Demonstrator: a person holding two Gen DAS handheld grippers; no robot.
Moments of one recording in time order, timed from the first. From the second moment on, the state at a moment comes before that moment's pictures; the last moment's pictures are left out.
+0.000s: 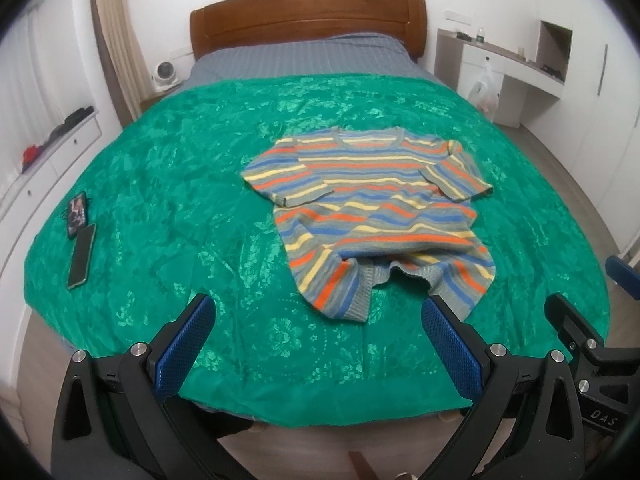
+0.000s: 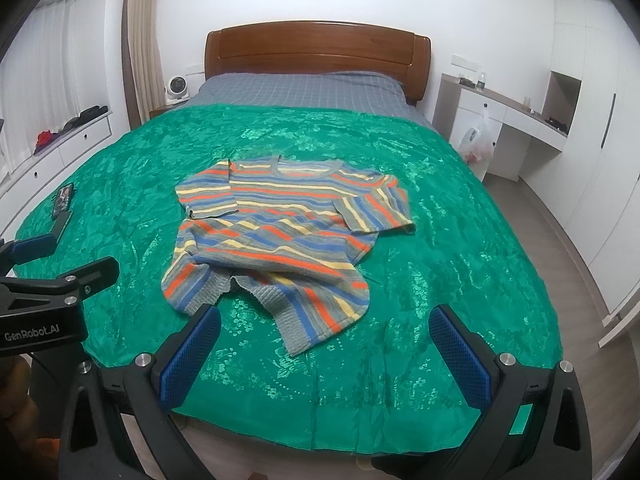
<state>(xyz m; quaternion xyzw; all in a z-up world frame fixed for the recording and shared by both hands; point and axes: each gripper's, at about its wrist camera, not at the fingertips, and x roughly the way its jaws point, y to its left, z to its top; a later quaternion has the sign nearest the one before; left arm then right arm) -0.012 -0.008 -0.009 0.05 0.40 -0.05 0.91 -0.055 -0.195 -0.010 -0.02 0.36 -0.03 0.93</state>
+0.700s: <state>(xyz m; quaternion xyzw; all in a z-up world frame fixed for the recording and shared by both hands) -0.015 -0.010 -0.009 0.05 0.40 -0.06 0.91 -0.058 -0.192 -0.010 -0.01 0.36 -0.03 0.93</state>
